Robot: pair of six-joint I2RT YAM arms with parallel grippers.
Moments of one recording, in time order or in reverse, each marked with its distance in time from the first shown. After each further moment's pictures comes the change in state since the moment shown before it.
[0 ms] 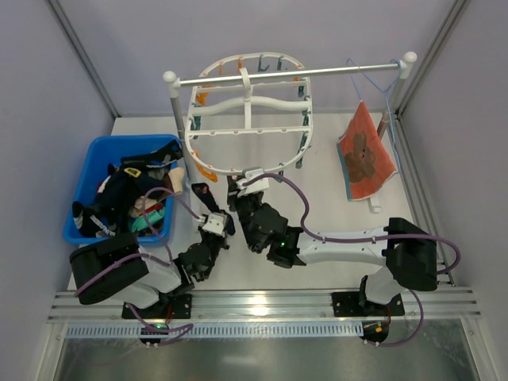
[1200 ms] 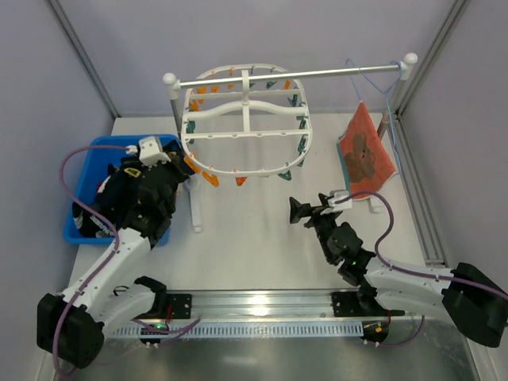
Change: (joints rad) left arm 0.670 -0.474 0.586 -1.091 0.254 -0.314; right arm -0.359 -0.585 -0.820 0.042 -0.276 0.261
